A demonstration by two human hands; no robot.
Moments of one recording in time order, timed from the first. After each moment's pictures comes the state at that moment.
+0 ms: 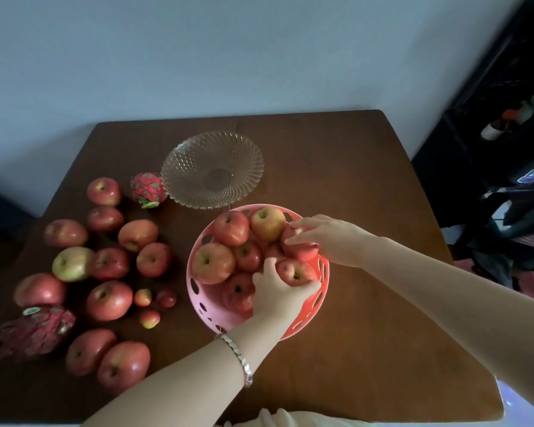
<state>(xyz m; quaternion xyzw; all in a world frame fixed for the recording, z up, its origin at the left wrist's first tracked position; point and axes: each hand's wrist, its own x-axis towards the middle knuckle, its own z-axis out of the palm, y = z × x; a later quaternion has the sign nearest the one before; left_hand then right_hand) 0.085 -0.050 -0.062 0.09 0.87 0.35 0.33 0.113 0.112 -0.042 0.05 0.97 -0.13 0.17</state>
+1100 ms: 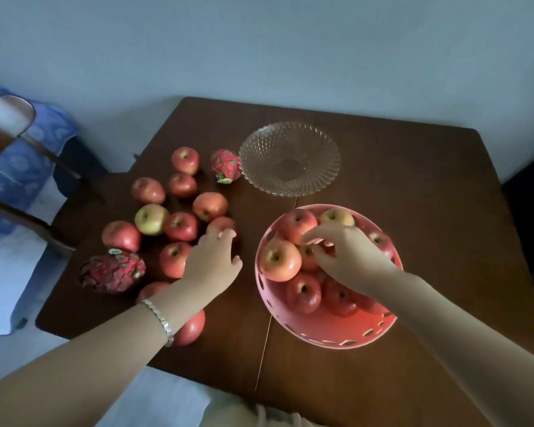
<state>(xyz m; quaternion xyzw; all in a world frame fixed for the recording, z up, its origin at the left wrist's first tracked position) -0.045 -0.195 -0.050 0.24 0.96 0.07 0.13 0.075 -0.007 0.007 0.10 0.93 -0.35 0.01</state>
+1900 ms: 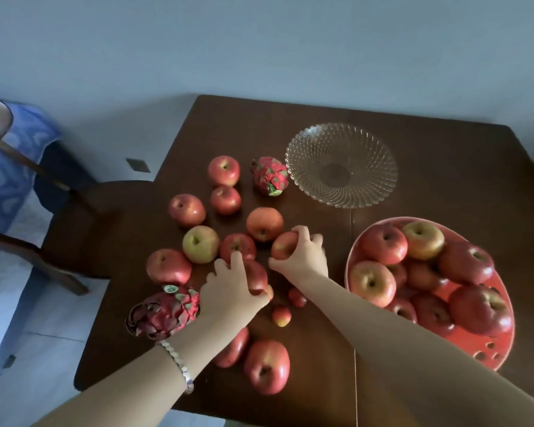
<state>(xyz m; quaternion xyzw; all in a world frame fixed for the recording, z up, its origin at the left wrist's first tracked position) -0.134 -0.291 -0.071 0.20 0.95 0.06 0.23 -0.105 -0.156 -0.106 0.40 0.83 -0.38 0.03</state>
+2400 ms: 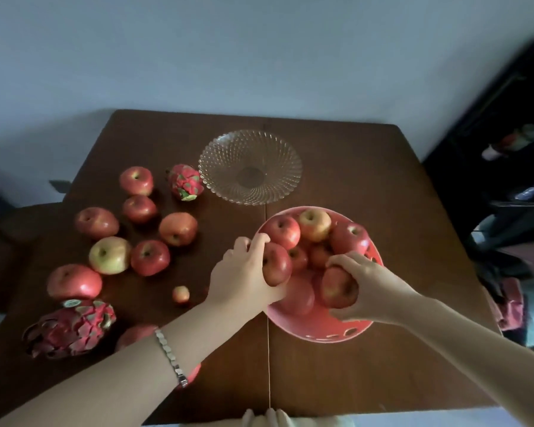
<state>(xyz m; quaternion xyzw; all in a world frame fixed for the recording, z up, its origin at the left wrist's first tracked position) -0.033 -0.182 -0.023 0.40 0.88 0.18 0.18 0.119 -0.025 -0.013 0.24 0.94 -0.22 0.13</state>
